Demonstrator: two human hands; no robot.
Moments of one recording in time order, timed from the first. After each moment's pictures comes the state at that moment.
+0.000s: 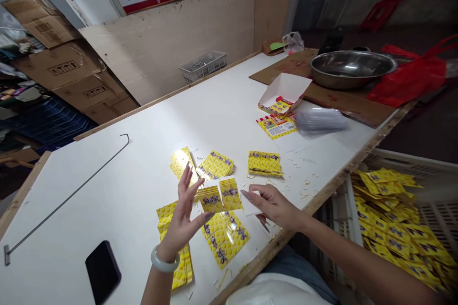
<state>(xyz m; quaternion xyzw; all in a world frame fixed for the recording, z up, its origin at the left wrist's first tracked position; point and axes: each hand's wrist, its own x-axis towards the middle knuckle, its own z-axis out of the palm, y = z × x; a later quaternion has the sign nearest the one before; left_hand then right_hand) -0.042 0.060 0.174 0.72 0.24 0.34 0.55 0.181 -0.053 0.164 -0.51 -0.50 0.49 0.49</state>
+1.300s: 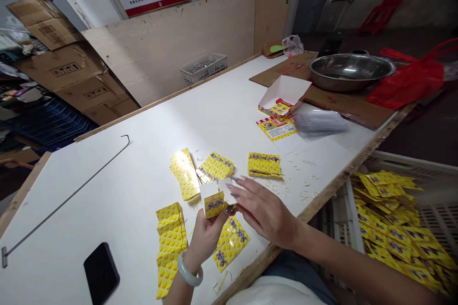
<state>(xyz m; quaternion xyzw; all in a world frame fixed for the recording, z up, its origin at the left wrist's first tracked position) -0.002 0.017 0.161 0.62 0.31 0.29 0.66 0.168 -0.055 0.173 -0.48 -0.77 -0.14 0.39</state>
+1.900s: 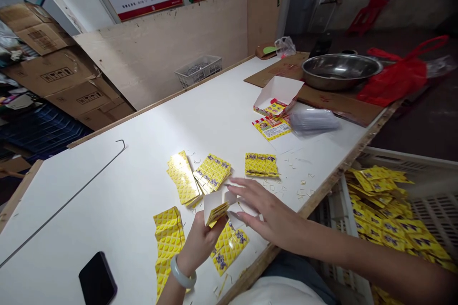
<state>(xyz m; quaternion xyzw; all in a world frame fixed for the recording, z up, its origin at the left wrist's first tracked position) -0.015 0.026 0.158 0.75 0.31 0.23 0.54 0.168 -0.063 0.198 -0.57 -0.70 0.13 0.41</state>
